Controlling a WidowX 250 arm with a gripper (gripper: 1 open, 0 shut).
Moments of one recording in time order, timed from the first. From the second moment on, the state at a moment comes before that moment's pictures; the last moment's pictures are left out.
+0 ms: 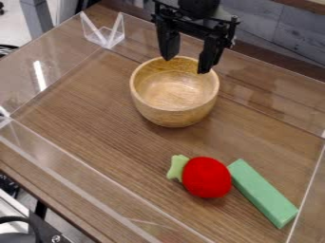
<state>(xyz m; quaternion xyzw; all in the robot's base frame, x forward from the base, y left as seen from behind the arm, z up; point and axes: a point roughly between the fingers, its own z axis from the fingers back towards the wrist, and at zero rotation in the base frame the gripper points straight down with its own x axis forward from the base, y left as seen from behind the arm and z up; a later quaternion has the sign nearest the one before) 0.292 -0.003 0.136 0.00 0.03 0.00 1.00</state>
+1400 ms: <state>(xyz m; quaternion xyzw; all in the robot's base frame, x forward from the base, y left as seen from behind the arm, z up) 0.205 -0.049 0.073 -0.04 0.04 0.22 0.97</state>
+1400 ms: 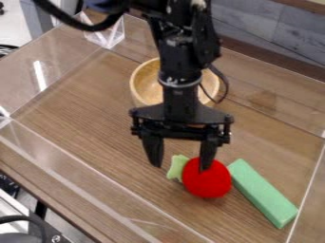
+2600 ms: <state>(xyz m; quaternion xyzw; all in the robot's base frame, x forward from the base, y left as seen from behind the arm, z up) 0.212 -0.053 0.063 -0.13 0.02 0.56 0.82</state>
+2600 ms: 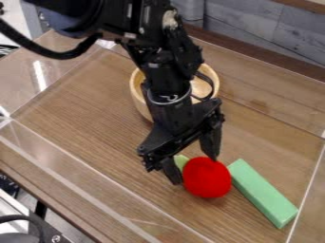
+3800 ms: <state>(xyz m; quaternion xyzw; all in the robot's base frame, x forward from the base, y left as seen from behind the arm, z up) 0.234 -0.077 0.052 -0.15 0.02 0.60 0.79</state>
